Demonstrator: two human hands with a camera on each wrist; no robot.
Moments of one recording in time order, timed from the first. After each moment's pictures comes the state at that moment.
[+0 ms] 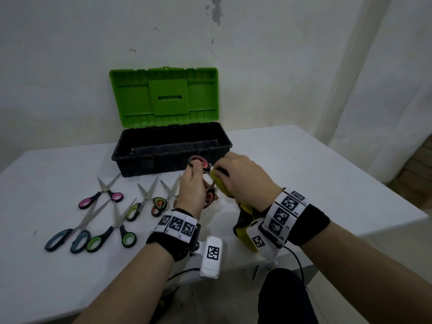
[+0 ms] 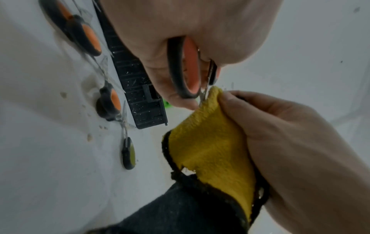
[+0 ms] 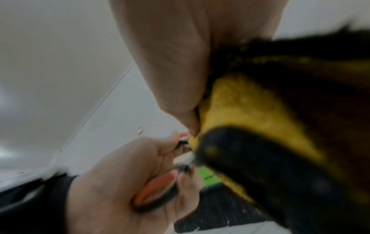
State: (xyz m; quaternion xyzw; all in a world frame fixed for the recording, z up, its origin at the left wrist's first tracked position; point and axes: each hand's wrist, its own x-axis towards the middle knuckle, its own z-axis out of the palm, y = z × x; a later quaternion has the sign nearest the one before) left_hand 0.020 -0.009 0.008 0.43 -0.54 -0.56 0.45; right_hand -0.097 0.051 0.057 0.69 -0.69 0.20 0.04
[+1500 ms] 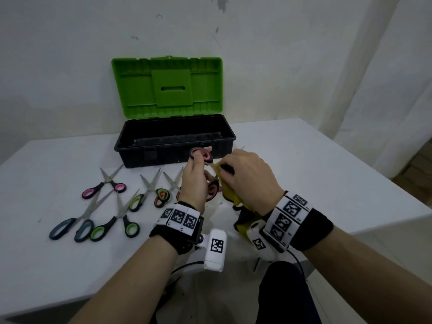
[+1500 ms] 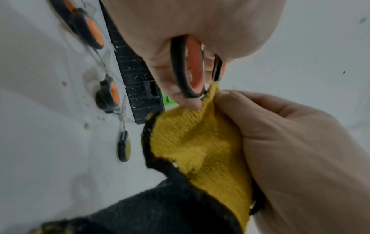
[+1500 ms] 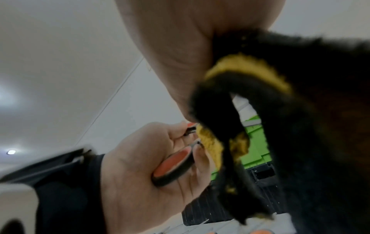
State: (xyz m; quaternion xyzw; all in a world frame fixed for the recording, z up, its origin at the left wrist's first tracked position) left_hand 0.024 0.000 0.014 0.37 -0.51 -0.61 0.47; right_hand -0.082 0.067 0.053 0.67 -0.70 0.25 0.07
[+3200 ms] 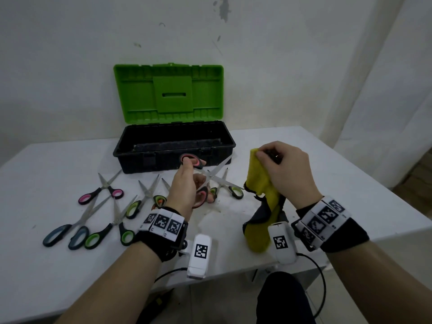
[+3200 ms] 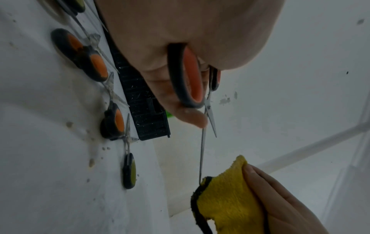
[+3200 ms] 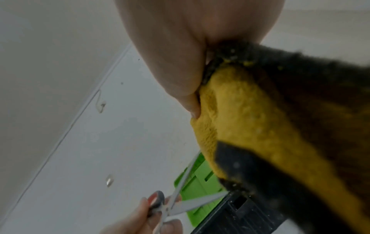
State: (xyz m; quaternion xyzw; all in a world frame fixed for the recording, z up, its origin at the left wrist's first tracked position) left_hand 0.035 -0.028 0.003 0.37 -0.49 -0.66 0.44; right_hand -0.153 0.077 0.058 0.52 -0.70 0.49 0.02
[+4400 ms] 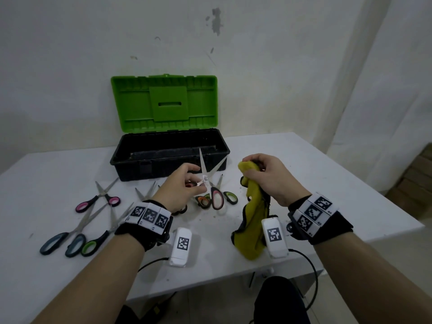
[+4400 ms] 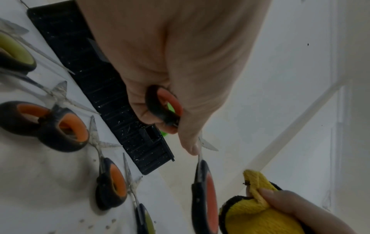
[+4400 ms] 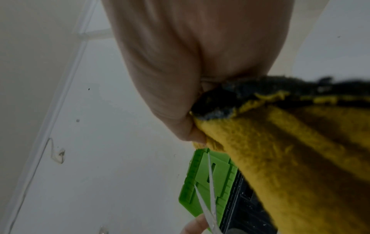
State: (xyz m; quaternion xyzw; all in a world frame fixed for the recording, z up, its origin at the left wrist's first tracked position) left_hand 0.054 -0.055 0.012 0.35 -0.78 -0.42 0.29; right_hand -0.153 0.073 0.060 0.47 -0.63 0.53 -0.30
